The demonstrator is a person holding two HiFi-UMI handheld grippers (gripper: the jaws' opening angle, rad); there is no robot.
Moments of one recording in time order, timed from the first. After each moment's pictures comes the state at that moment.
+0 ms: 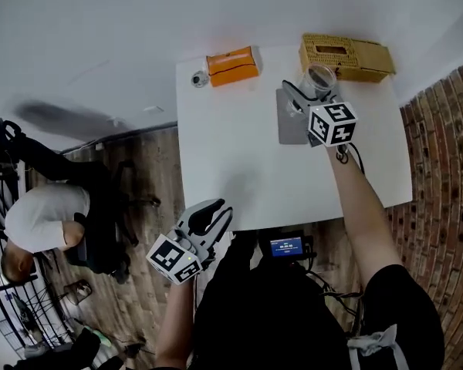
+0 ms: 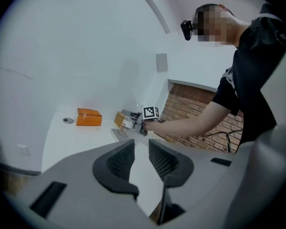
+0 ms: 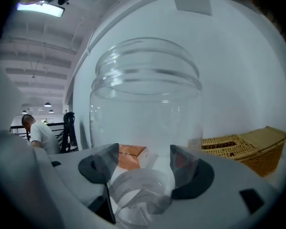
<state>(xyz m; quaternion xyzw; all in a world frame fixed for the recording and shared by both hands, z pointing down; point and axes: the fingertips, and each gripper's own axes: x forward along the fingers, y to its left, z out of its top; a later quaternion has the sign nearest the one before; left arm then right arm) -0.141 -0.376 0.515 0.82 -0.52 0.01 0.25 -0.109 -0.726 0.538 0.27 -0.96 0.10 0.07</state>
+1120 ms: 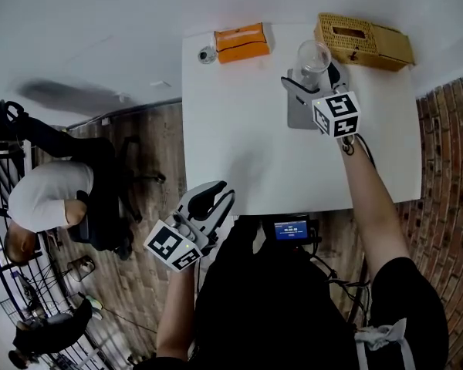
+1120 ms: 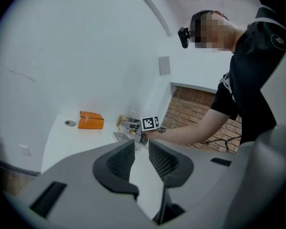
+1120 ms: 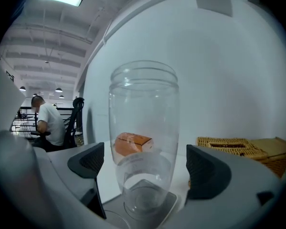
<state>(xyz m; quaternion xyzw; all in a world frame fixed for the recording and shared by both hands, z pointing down) -0.146 -0.386 0.509 0.81 -0.54 -0.01 0.24 -0.128 -0.713 0.570 0.23 -0.97 0.02 0.11</state>
